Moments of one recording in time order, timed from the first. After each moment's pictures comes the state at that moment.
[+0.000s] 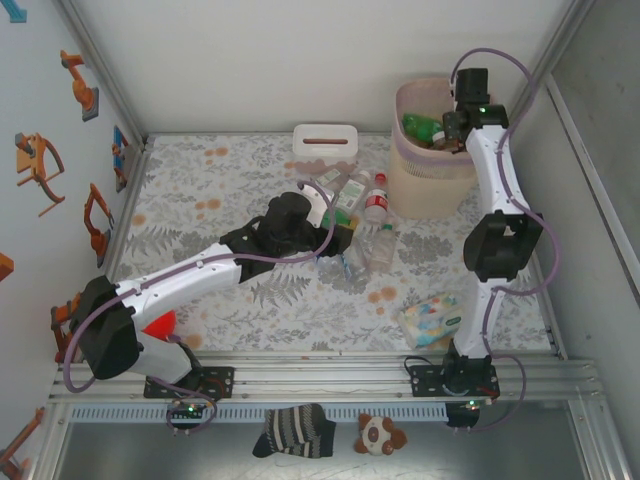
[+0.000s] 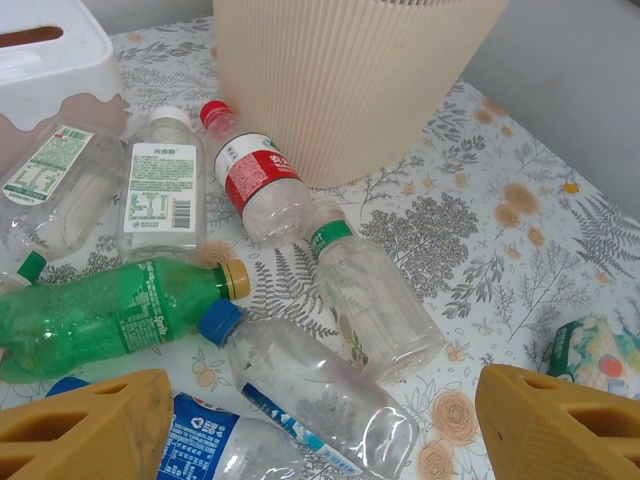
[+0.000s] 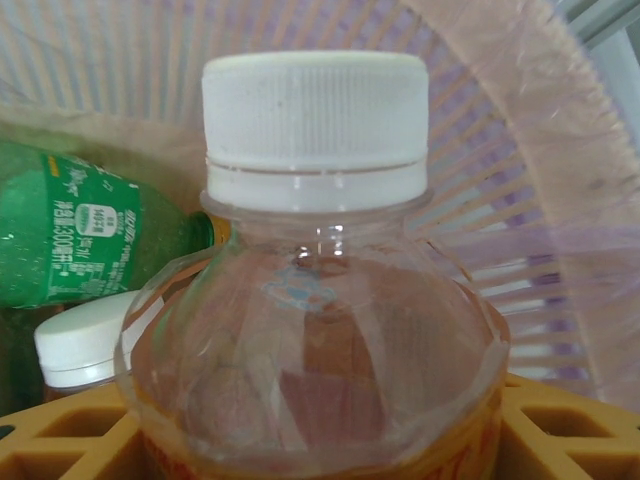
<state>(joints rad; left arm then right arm) -0.94 1.42 1.09 -0.18 -0.05 -0.26 0.04 2.09 2.21 -0.88 0.36 -0.20</state>
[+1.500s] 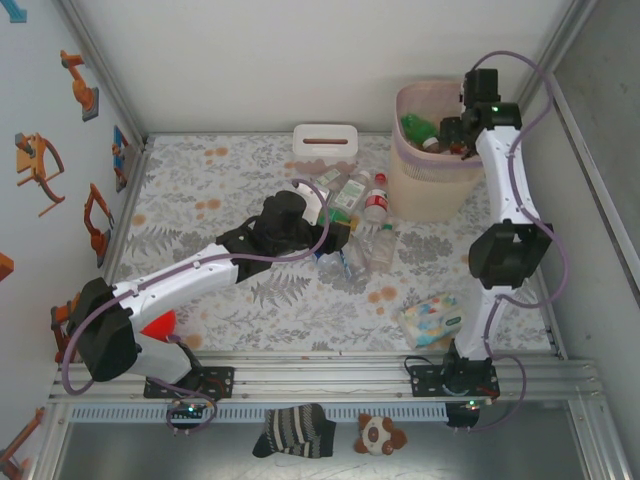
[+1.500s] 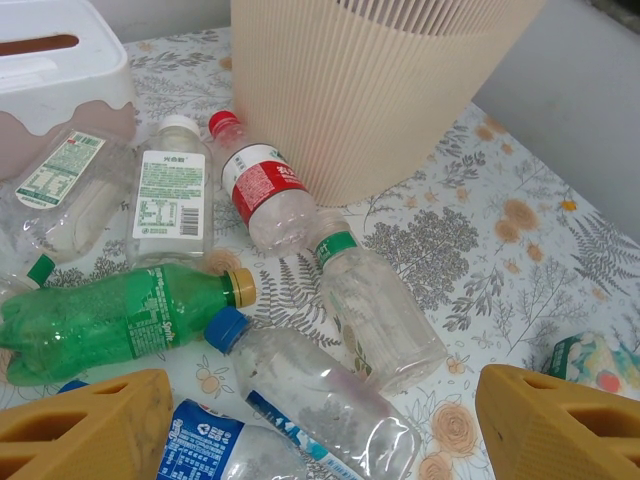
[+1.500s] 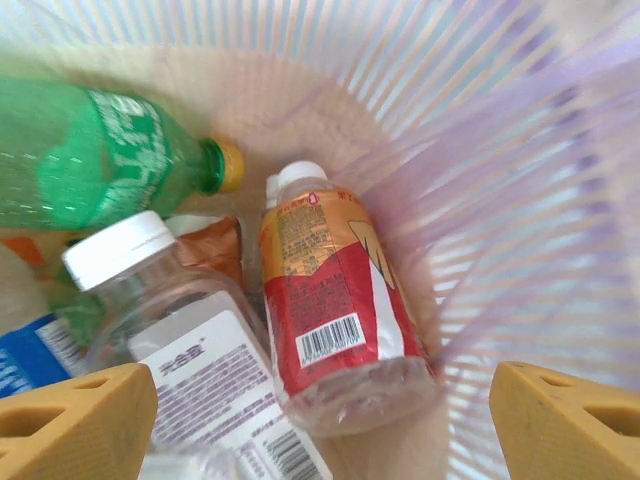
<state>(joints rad) -0.92 1.41 1.07 -0.15 -0.03 -0.28 0.02 1.99 2.21 -1.08 0.22 -0.01</state>
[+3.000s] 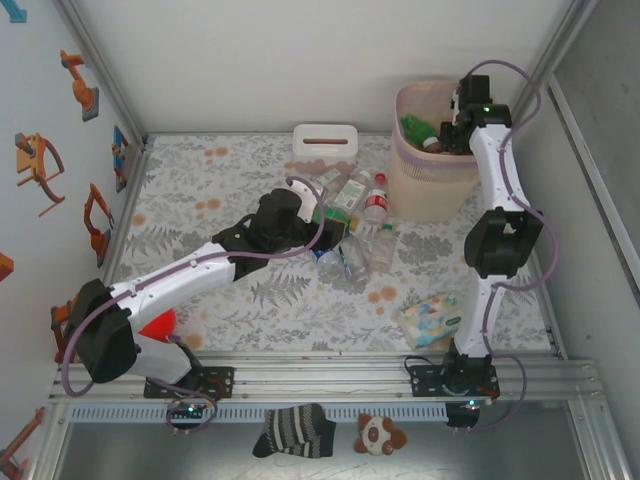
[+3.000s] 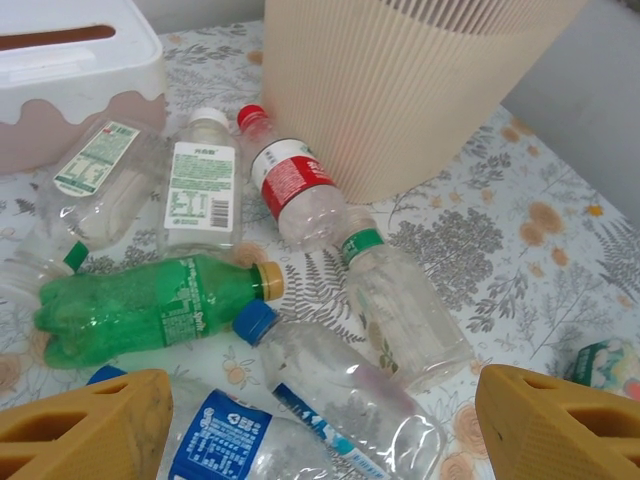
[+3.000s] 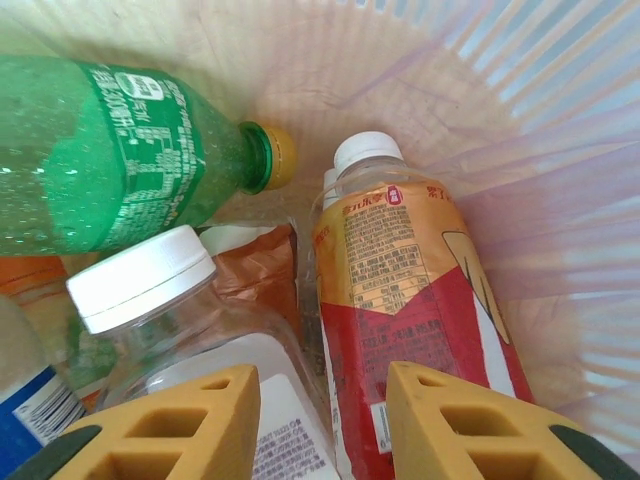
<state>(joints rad) -0.89 1.40 1.06 -0.18 -0.05 -0.28 0.01 2.12 2.25 -1.07 0.12 0.02</state>
